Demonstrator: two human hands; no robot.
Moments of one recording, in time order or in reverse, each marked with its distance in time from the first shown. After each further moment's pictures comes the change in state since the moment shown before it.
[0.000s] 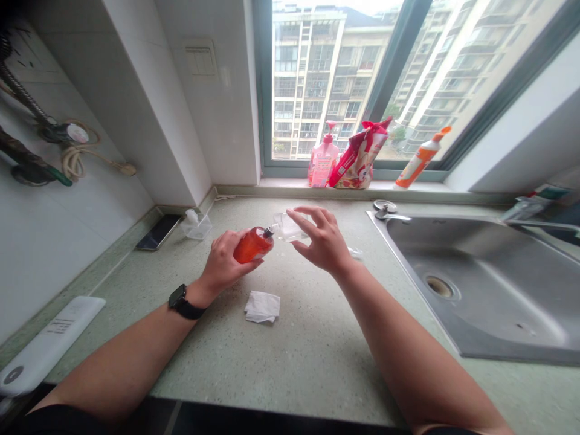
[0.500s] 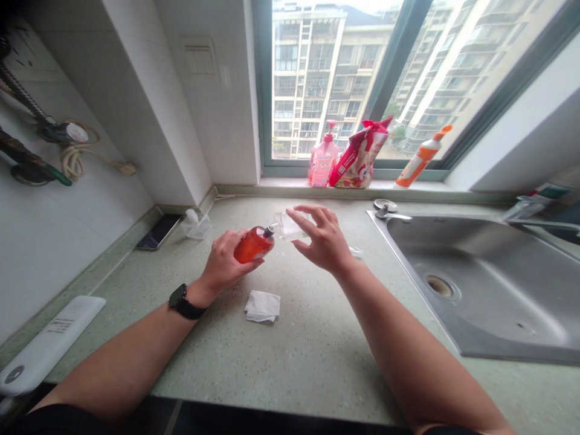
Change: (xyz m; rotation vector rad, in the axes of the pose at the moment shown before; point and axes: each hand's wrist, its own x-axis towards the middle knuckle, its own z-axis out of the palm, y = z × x) left_hand 0.000 -0.001 0.001 -0.027 0.004 -0.001; right_hand 0.002 -0.002 -0.003 -0.017 -0.012 0.002
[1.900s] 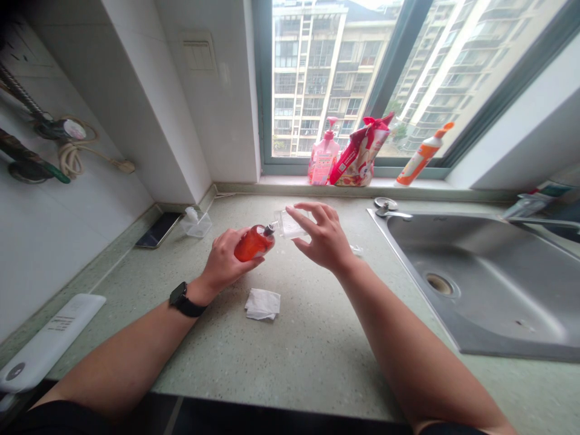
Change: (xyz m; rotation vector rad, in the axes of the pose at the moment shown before) left_hand -0.001 0.000 0.001 -0.016 -0.014 -0.017; right_hand 0.001 -0.002 -0.003 -0.007 -0.014 0.005
